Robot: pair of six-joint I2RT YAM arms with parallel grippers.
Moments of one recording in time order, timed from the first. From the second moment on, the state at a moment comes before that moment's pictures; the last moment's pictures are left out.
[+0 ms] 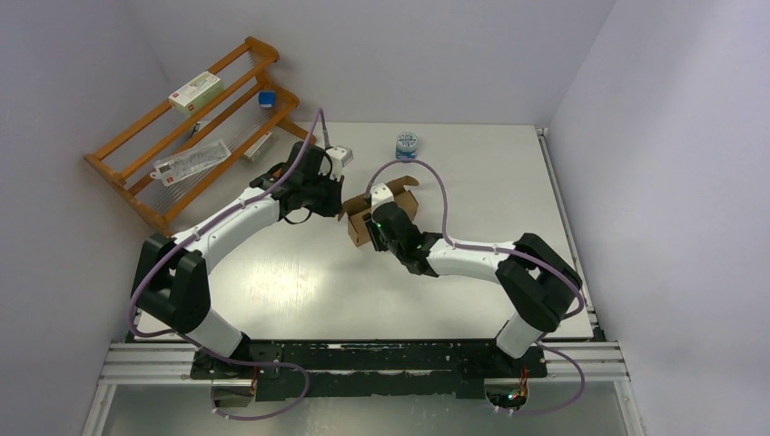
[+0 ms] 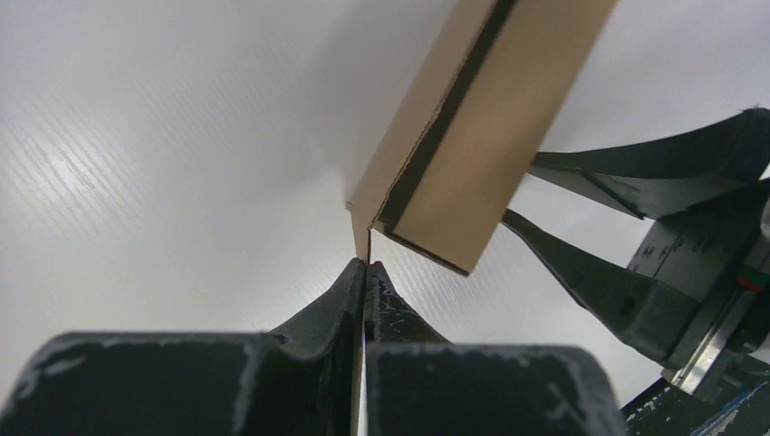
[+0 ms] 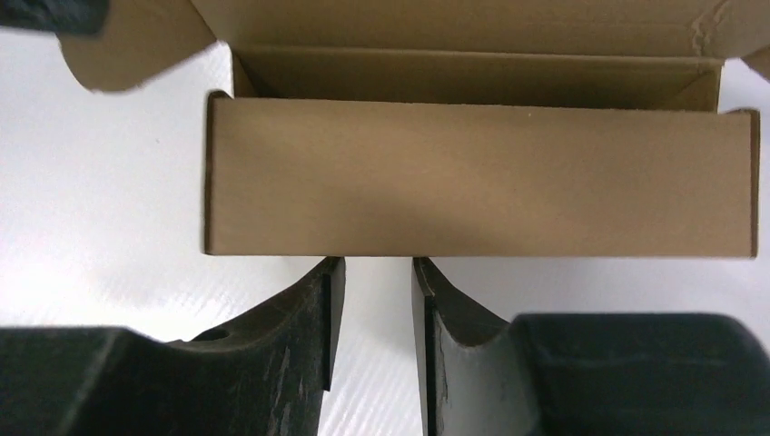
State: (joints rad) left arm -0.51 1.56 1.18 -0.43 0.19 -0.12; right arm 0.87 1.63 0.84 0.18 0.33 0.13
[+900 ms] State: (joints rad) left arm -0.51 1.57 1.21 -0.47 0.13 -0.08; right arm 0.77 1.70 0.97 0.24 0.14 0.07
